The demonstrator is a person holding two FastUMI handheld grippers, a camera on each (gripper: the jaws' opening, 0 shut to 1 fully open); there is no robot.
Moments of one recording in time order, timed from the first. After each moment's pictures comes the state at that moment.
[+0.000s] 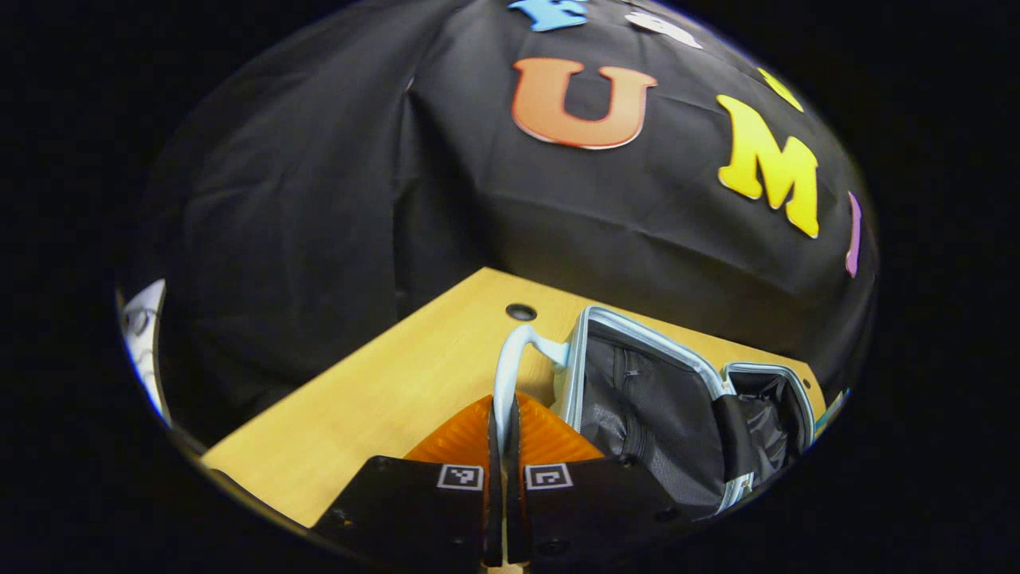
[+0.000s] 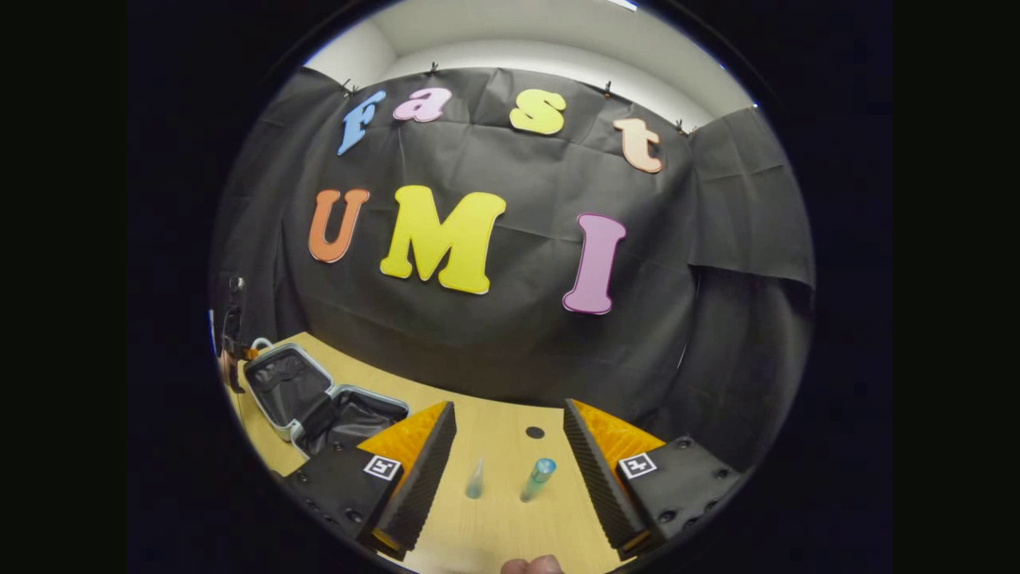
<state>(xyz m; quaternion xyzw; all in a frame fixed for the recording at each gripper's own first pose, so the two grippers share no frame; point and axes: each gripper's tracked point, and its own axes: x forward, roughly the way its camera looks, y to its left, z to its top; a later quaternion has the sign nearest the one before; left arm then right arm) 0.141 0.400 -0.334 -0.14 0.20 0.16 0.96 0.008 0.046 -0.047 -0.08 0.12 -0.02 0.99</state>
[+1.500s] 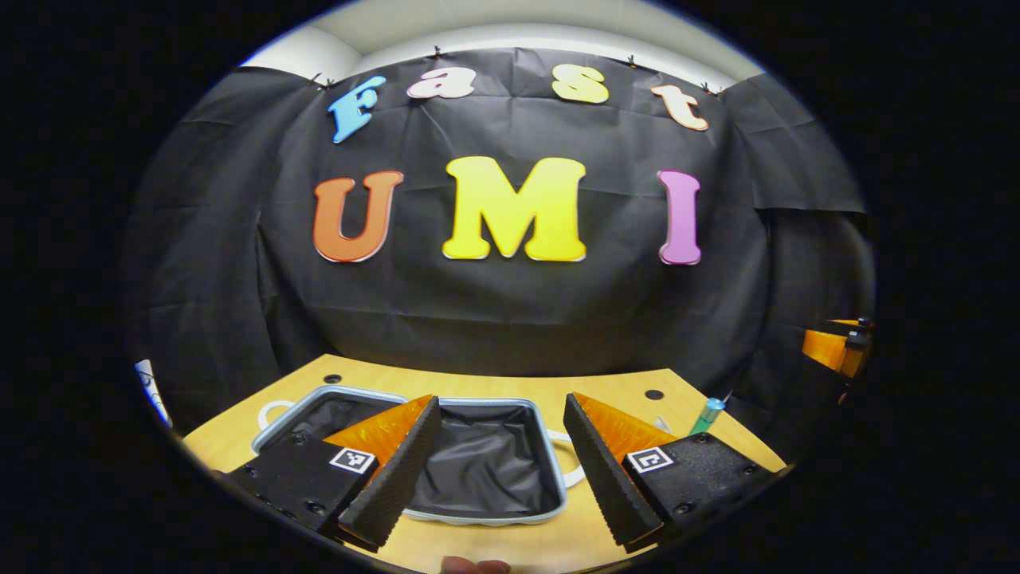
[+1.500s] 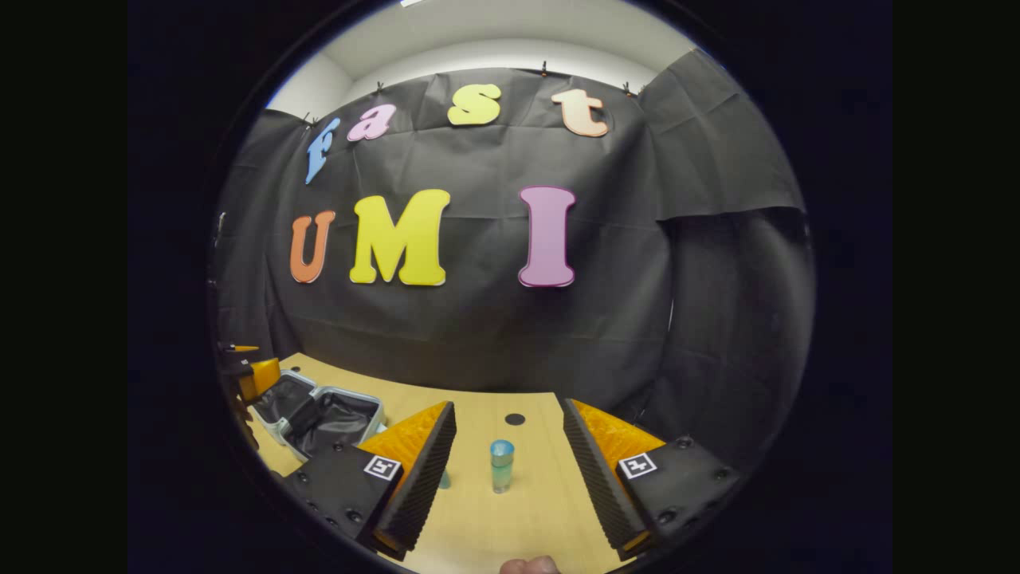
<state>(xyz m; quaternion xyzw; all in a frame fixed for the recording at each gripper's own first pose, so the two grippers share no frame) 0.072 -0.062 -0.153 0.01 0.08 -0.01 1.00 -0.001 -0.084 -0.099 0.00 0.12 -0.04 0.99</state>
